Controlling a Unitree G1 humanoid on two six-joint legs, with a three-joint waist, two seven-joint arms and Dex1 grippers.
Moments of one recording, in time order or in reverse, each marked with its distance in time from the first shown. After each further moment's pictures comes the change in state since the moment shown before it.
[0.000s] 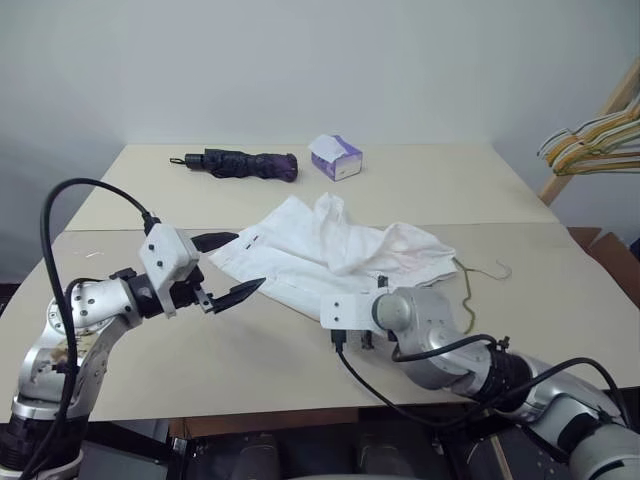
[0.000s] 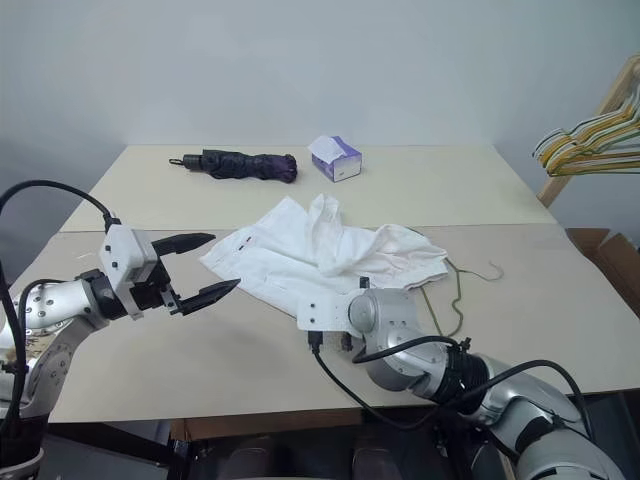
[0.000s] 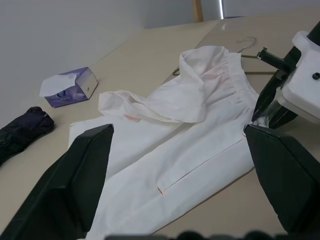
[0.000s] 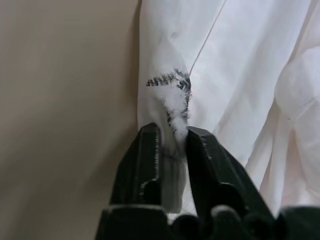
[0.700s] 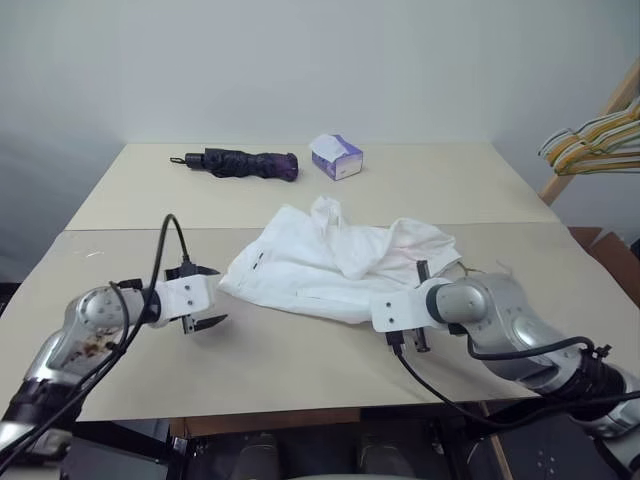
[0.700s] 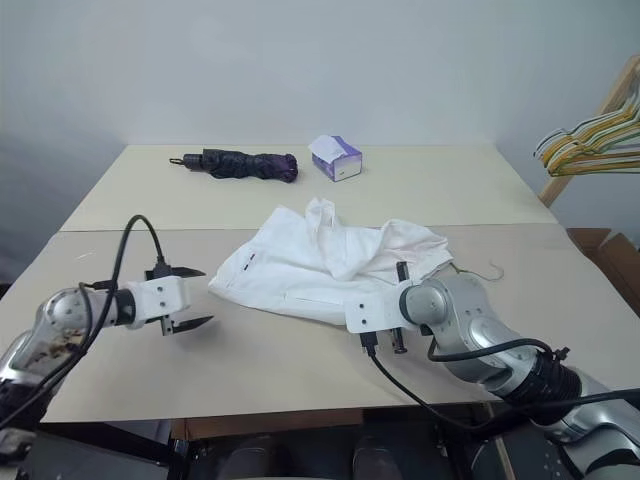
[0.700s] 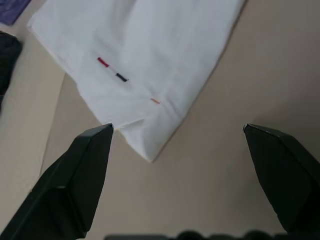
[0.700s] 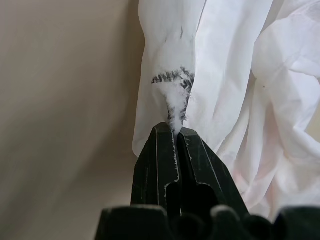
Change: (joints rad) left arm -0.191 0.108 -0.311 0.636 0.594 -0.583 -0.040; right arm 0.171 -0.302 -0.322 -0.059 0.125 -0.461 0.082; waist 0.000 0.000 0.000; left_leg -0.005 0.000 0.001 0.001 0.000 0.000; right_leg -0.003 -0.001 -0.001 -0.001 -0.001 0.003
